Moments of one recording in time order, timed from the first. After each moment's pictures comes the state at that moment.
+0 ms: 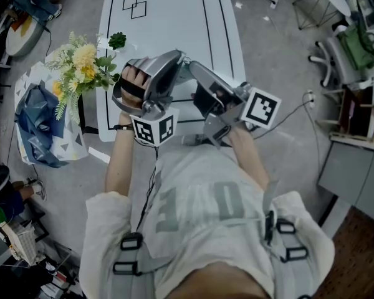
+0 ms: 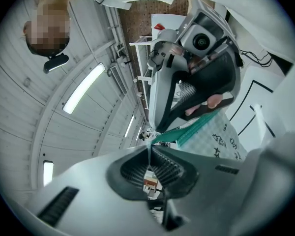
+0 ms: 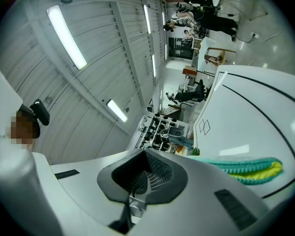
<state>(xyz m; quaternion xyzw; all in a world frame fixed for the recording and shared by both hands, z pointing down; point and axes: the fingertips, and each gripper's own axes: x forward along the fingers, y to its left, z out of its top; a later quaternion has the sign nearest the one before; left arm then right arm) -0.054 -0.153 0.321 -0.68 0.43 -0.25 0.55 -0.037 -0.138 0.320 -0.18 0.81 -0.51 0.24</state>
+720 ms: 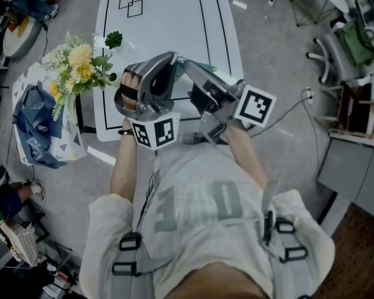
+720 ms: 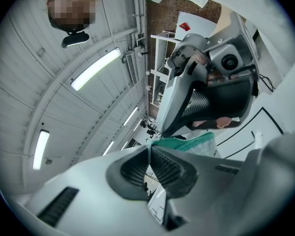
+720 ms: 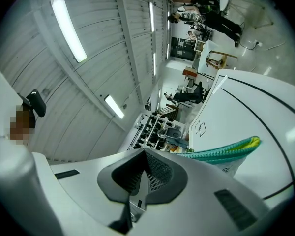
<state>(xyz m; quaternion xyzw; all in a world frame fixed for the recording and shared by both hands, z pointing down) -0.061 -0.151 0.328 -0.74 0.47 -0.22 0.43 -0.039 -0.138 0.329 -0.20 0.82 -0.50 0.21</state>
